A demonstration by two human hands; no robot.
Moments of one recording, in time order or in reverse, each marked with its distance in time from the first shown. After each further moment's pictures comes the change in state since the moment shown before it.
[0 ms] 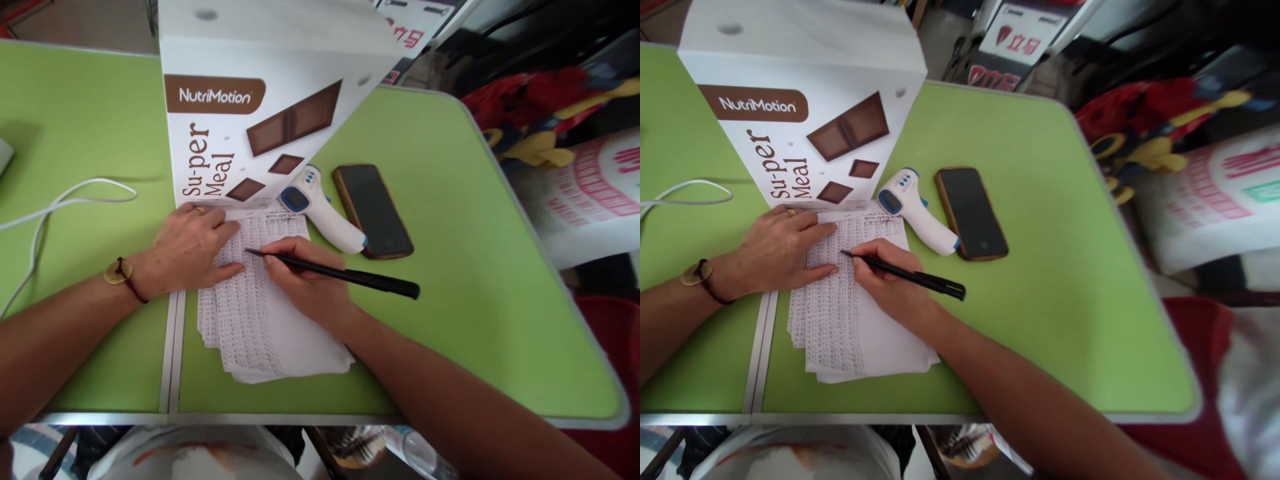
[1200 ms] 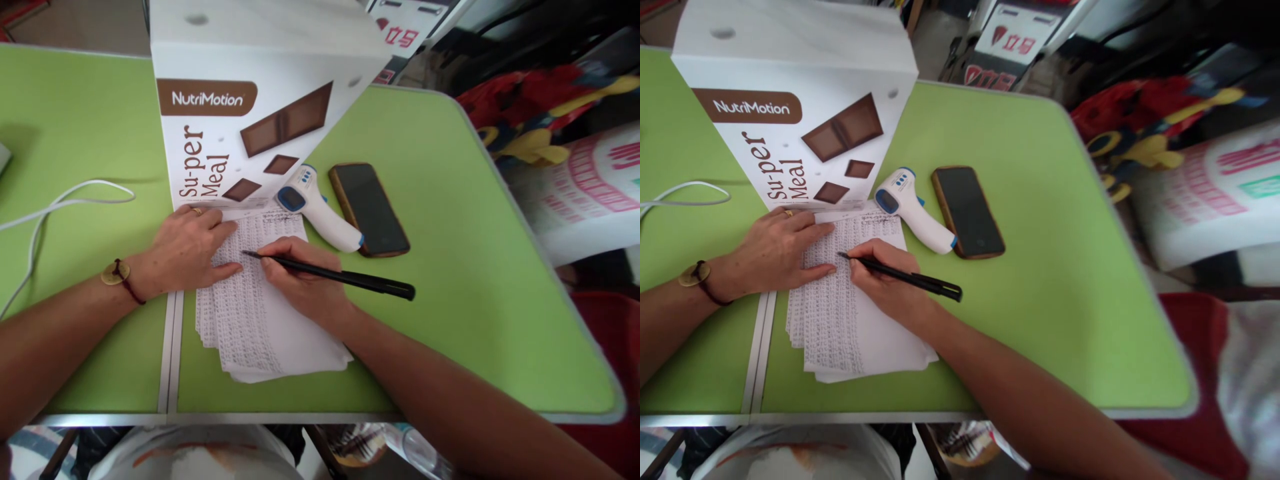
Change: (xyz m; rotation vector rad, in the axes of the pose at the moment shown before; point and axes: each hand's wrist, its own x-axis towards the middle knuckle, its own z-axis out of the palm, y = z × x) left_hand -0.001 -0.001 0.000 -0.019 -0.019 0.000; right_hand 0.001 0.000 0.000 0.019 -0.023 -0.032
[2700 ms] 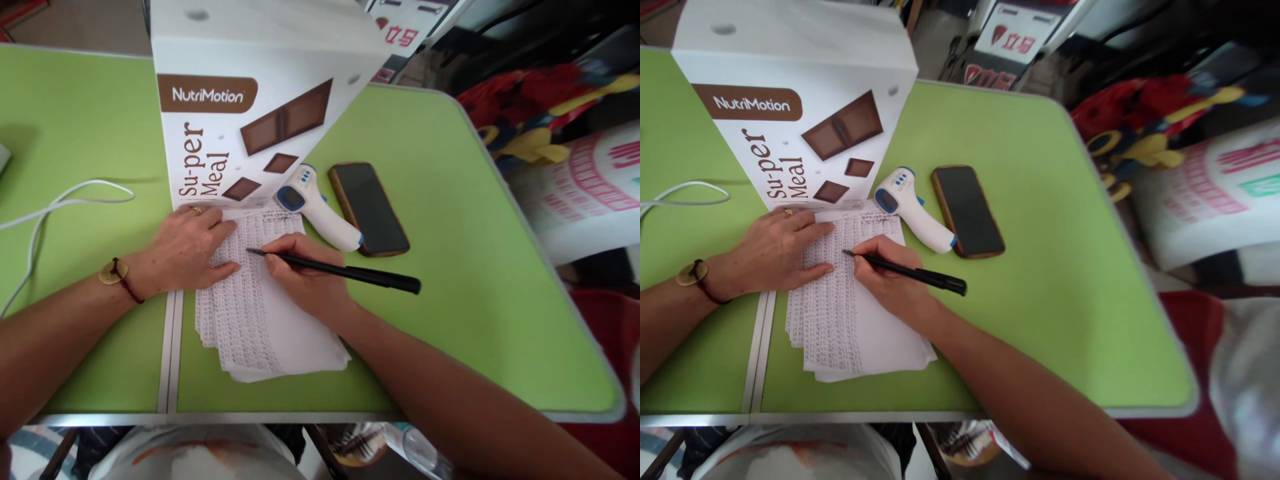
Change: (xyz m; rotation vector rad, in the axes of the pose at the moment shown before) left_hand -0.002 -0.002 0.000 0.015 0.024 0.028; right_hand 0.000 0.004 -0.001 0.033 0.055 0.010
